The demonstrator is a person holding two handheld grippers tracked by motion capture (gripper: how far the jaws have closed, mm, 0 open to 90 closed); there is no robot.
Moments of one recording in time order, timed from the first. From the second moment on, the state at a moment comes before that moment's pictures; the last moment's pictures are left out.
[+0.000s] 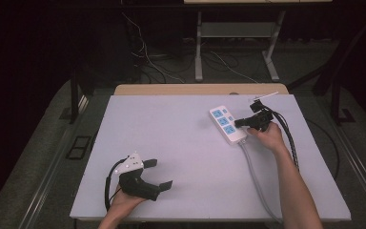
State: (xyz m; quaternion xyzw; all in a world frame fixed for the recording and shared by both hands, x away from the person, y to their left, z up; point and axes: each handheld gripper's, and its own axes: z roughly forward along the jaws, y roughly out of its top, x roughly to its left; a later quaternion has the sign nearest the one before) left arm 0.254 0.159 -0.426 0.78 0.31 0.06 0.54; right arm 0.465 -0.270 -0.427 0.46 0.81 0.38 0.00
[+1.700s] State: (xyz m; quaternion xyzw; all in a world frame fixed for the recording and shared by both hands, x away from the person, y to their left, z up) left arm 0.255 0.159 -0.427 0.78 0.31 0.06 0.54; right arm 0.440 -0.290 -0.375 0.46 0.80 0.39 0.02
